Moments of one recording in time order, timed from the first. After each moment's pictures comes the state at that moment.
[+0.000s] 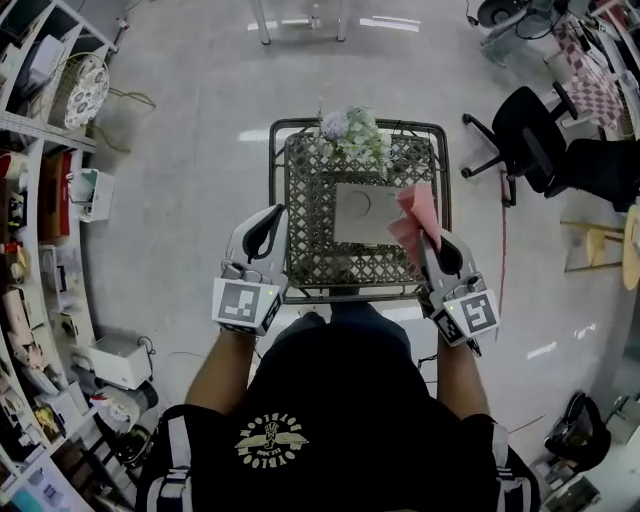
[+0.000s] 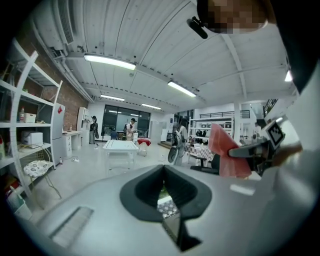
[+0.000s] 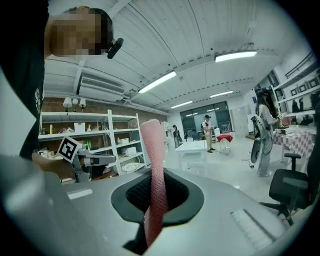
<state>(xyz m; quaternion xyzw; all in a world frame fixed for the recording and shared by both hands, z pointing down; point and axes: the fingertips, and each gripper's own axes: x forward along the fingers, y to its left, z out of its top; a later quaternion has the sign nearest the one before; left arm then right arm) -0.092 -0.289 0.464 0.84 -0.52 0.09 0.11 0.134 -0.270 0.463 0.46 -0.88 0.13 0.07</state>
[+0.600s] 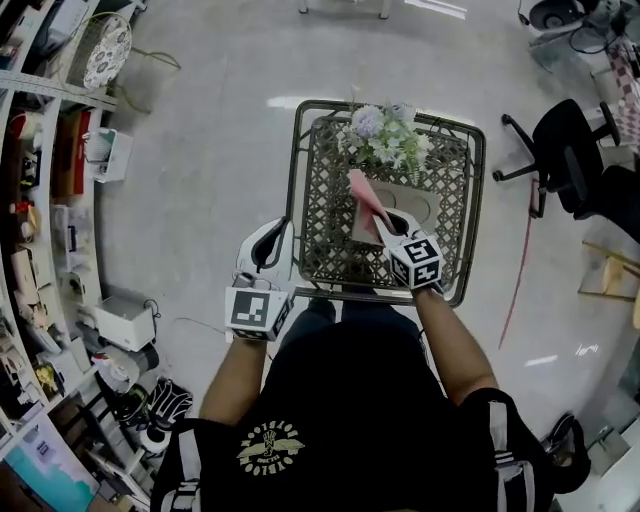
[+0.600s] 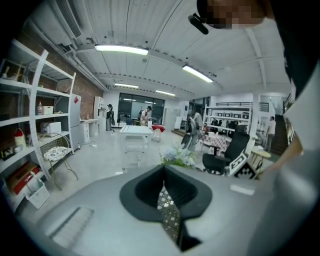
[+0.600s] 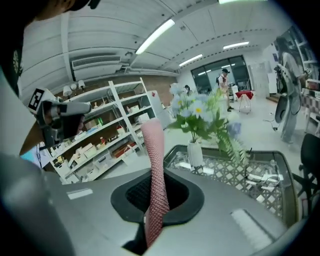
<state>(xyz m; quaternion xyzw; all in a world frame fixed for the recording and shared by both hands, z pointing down) -0.129 -0.291 0.543 0.79 -0.58 0.14 0.17 0.029 -0.326 0.712 0.33 -0.88 0.26 0.21</state>
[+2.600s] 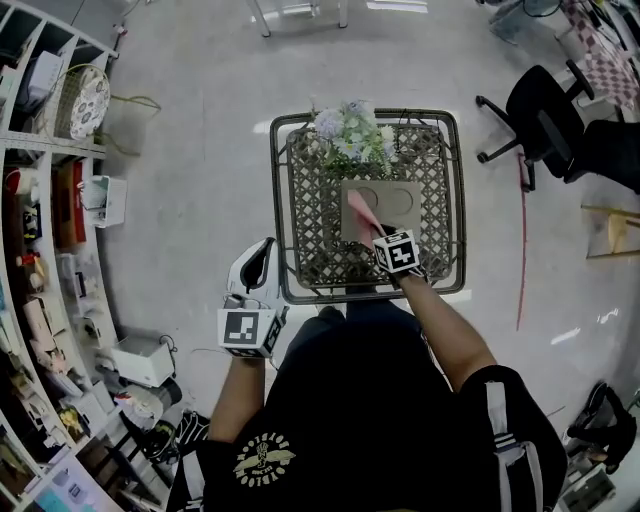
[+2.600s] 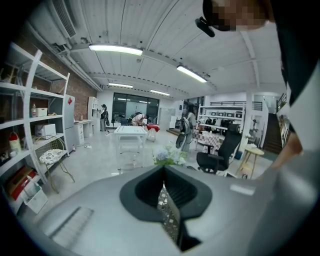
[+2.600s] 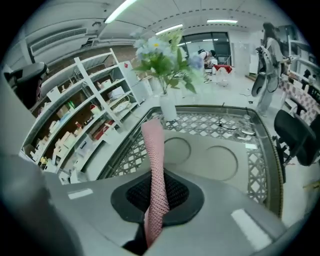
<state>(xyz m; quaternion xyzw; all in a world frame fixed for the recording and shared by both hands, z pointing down) -0.107 -0.263 0.523 0.80 -0.56 0.15 0.15 0.097 -0.271 0.819 0.39 -0.77 0.36 0.36</state>
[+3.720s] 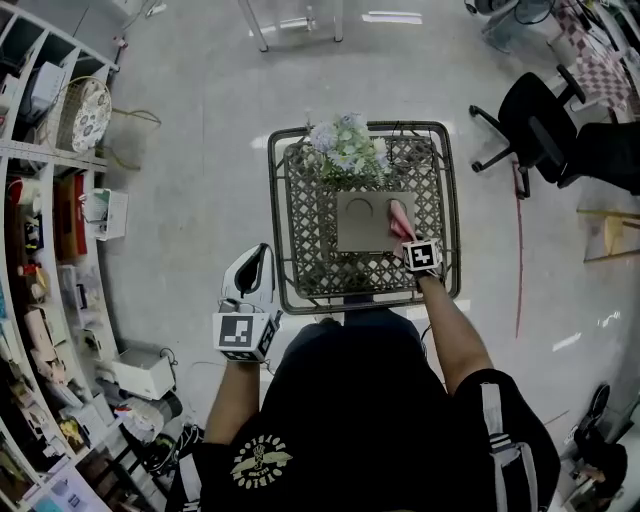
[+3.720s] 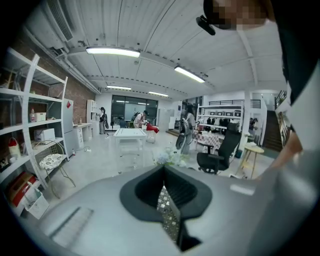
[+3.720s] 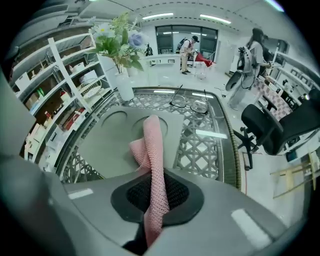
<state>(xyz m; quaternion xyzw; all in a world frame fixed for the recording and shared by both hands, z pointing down) -0.115 -0.267 0.510 0.81 -0.55 0.15 0.14 0.227 -0.263 0.875 0.47 -0.67 0.35 0.45</state>
